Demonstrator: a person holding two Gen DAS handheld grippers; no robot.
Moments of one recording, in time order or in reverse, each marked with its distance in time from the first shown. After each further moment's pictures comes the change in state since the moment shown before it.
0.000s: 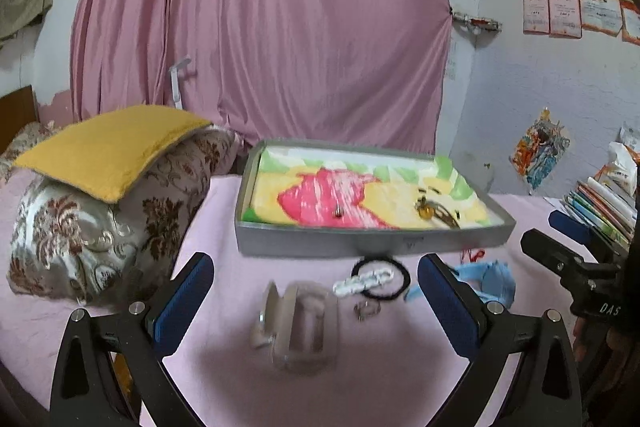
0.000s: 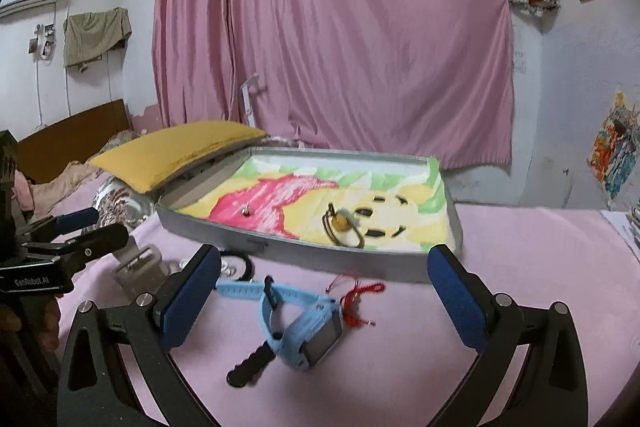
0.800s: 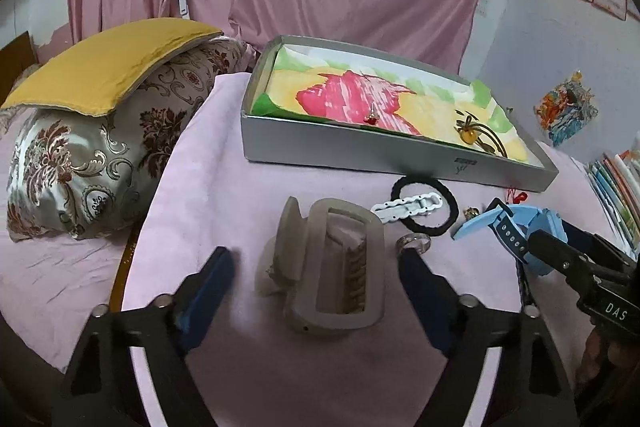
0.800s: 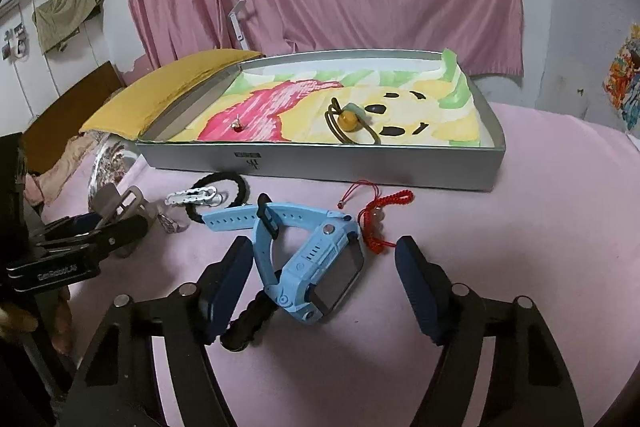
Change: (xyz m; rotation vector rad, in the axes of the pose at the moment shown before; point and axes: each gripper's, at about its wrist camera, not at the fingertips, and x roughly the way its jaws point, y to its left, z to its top) left arm 0.051 0.014 -0.022 -0.060 0.311 0.041; right arm 0.045 0.001 -0.026 0.106 0.293 0.032
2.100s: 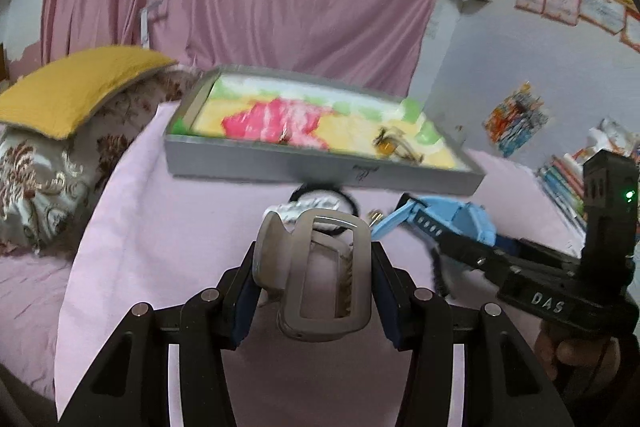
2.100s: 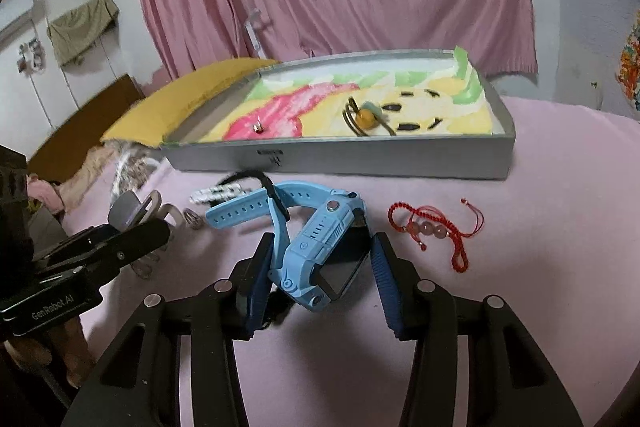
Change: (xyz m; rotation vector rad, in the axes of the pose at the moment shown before) left arm -0.034 -0.040 -0.020 0.040 -0.152 -0.171; right arm -0.009 -0.002 -0.012 0.027 -0.068 0.101
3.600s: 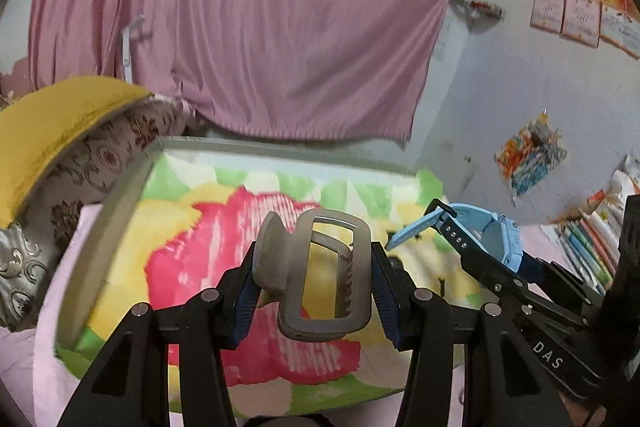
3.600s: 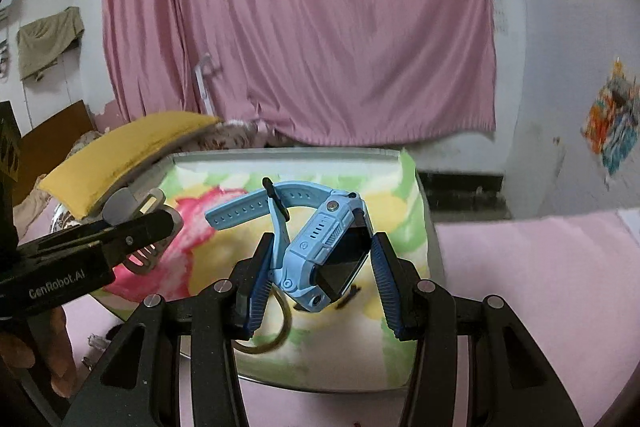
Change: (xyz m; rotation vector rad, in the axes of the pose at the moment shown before) left arm 0.116 -0.025 0.116 -0.012 -0.015 0.013; right arm 0.056 -0.037 0.115 -0.019 -0.111 -0.204
